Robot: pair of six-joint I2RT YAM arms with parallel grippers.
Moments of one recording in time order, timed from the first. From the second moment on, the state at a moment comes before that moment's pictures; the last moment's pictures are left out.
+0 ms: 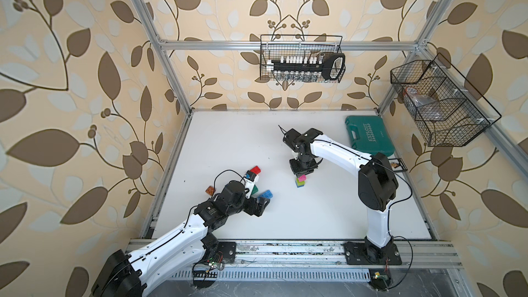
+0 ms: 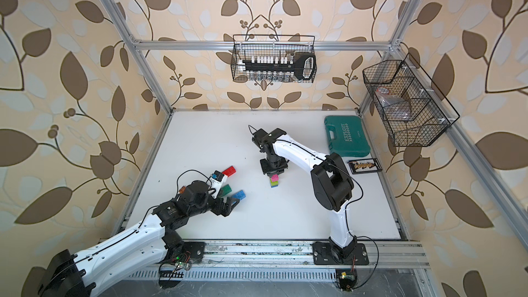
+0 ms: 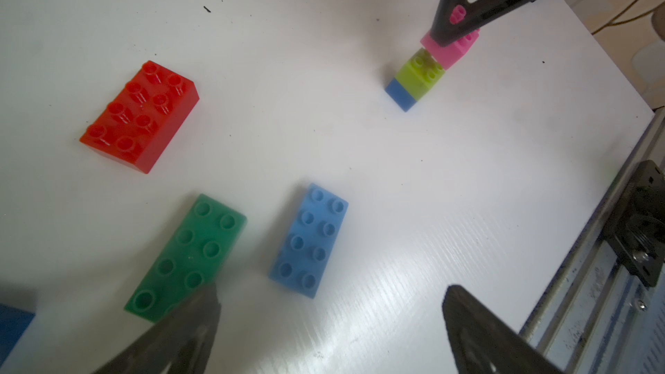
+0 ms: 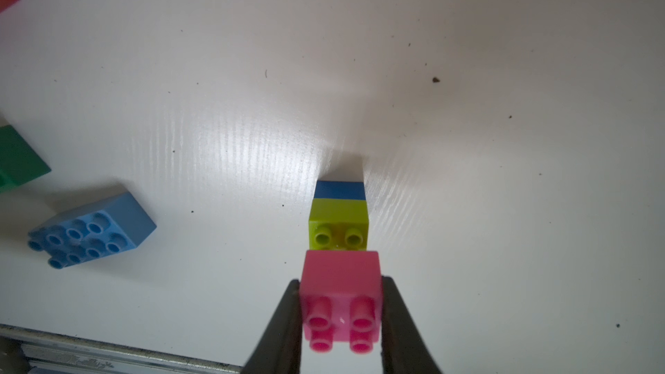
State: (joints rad) left arm -0.73 0.77 0.32 -0.24 0.12 -0.31; right arm 0.67 2.00 1.66 -1.21 0.03 0.44
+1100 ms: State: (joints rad) left arm -0.73 0.77 0.32 -0.24 0.11 -0.31; right arm 0.67 1.99 1.56 -1.11 0.02 0.45
